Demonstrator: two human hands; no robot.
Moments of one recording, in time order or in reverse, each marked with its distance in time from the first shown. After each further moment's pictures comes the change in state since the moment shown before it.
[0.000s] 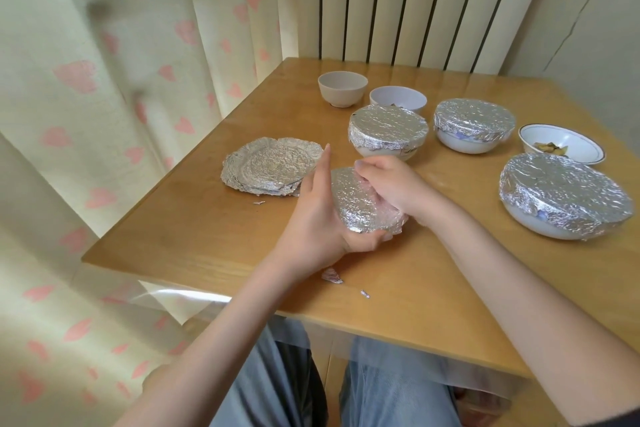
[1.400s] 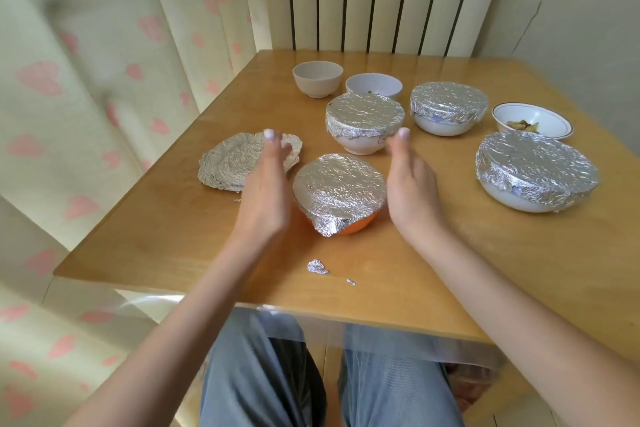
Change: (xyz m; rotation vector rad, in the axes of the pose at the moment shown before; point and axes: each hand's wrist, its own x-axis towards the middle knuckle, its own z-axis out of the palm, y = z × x) left_hand 0.025 -0.014 -0.015 -0.426 0.239 -0.185; right_hand -0.056 -0.006 0.004 0.189 0.535 0.052
